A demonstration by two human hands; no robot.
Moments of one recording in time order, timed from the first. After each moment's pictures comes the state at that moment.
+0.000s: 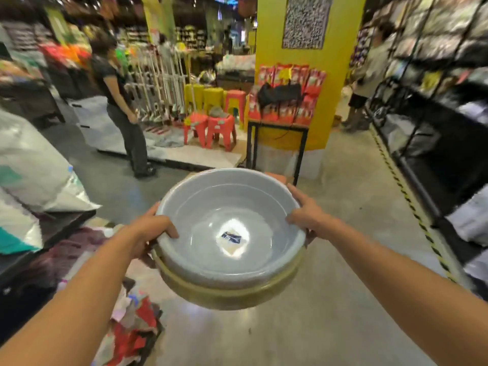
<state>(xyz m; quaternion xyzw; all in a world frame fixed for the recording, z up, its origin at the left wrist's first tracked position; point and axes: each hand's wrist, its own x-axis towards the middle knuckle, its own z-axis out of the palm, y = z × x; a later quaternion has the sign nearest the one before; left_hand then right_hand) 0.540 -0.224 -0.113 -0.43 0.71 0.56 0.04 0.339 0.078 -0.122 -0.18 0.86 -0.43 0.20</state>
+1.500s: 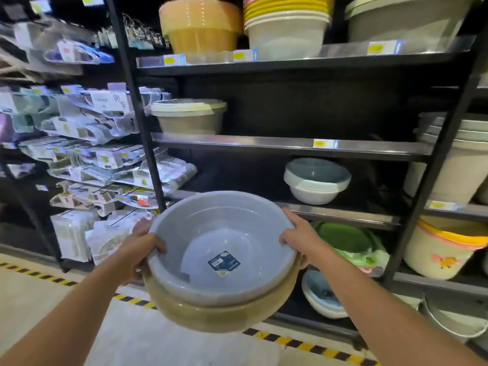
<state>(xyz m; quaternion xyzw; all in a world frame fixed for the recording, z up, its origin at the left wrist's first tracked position) 0.404 0.731 -0.058 0.23 0.77 0.49 0.35 0.718 0.897 -0.062 0.52 0.66 -0.48 -0.24</state>
